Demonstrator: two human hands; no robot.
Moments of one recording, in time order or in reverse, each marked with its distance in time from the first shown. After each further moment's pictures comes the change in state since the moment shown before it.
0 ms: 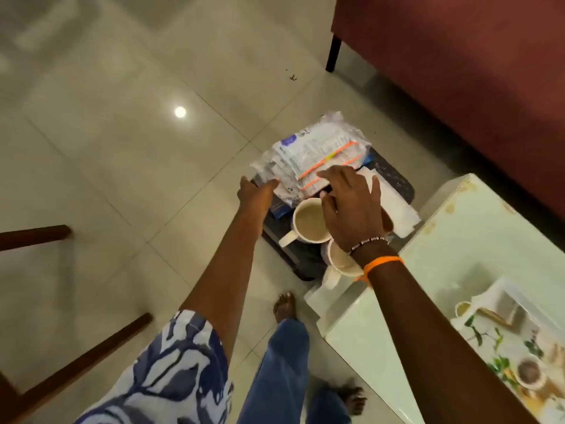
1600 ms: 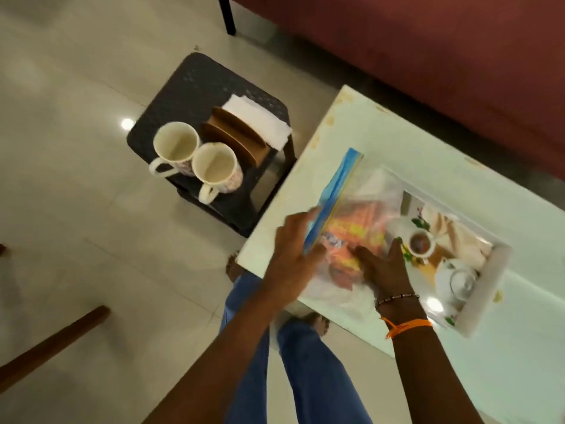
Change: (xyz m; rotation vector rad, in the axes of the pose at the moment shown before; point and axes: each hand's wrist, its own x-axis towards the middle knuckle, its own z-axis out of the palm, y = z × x) left_hand -0.264 -0.207 0.146 0.490 -0.577 0.646; right_hand -0.306 0.218 -0.013 1.368 0.314 0.889
